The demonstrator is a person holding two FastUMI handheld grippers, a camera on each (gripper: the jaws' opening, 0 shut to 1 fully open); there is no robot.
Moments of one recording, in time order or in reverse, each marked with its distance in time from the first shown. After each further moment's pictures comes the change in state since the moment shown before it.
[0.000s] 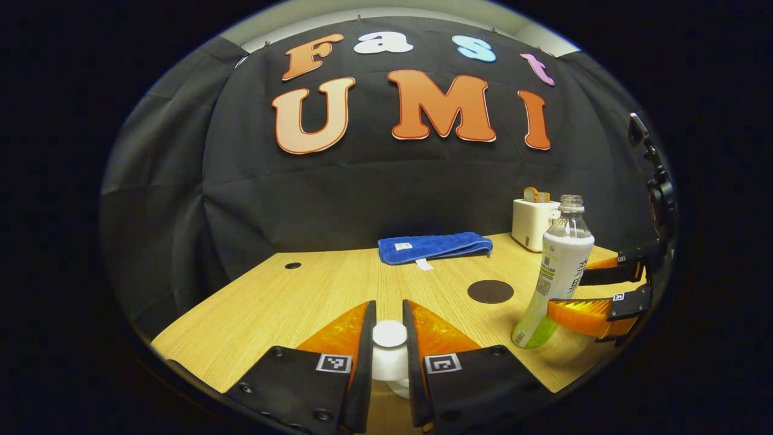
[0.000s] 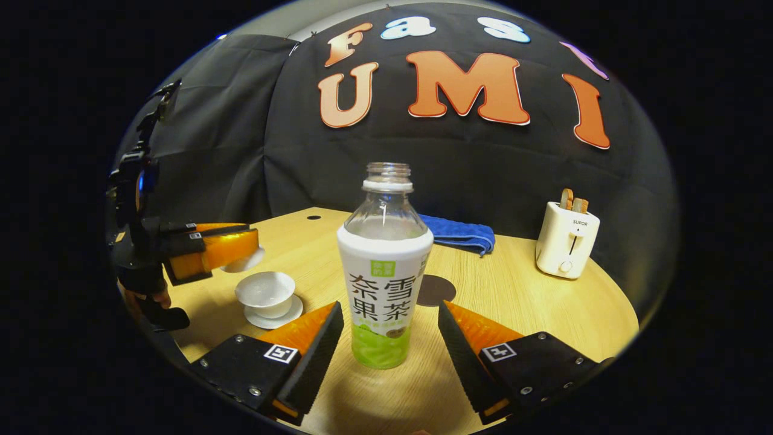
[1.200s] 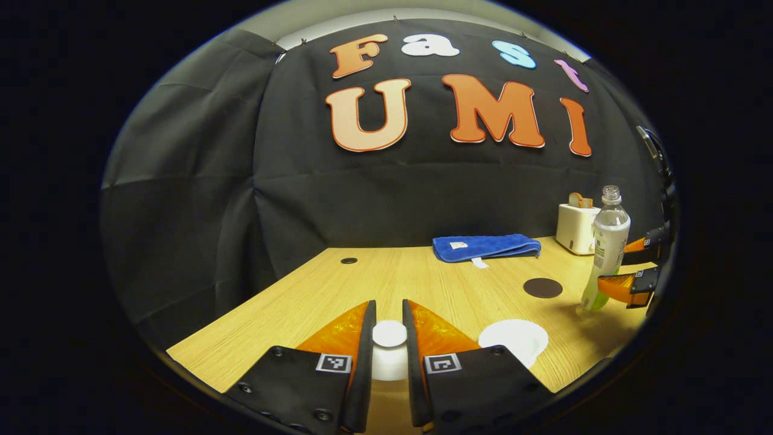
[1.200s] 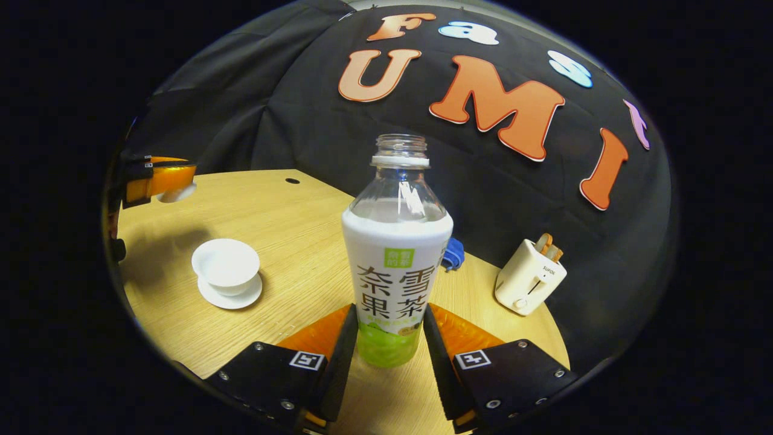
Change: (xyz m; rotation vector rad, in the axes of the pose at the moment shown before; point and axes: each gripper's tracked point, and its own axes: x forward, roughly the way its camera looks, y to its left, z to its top) left arm -0.031 0.103 -0.008 -0.036 0.008 0.184; right arm 0.007 -0.017 0.022 -0.327 0.073 -0.153
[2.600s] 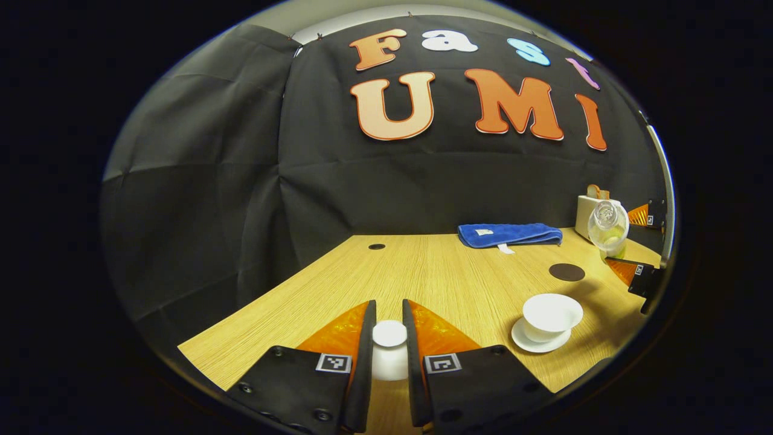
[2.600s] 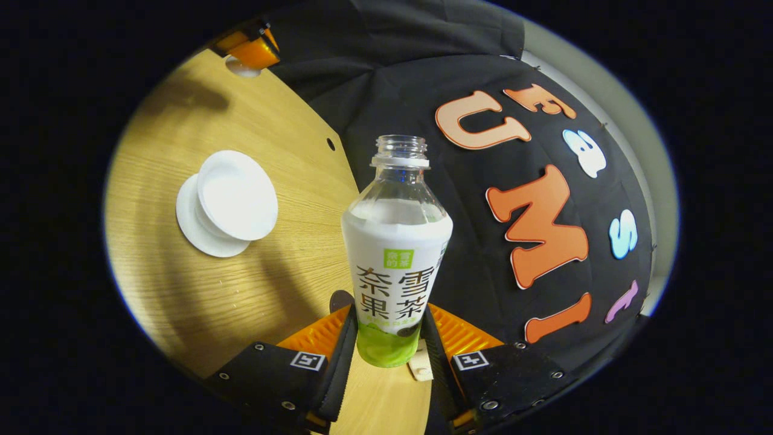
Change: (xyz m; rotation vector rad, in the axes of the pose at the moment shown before) left arm -0.013 0.049 -0.032 -0.006 0.038 0.074; right arm 0.006 0.030 0.037 -0.771 -0.137 -0.192
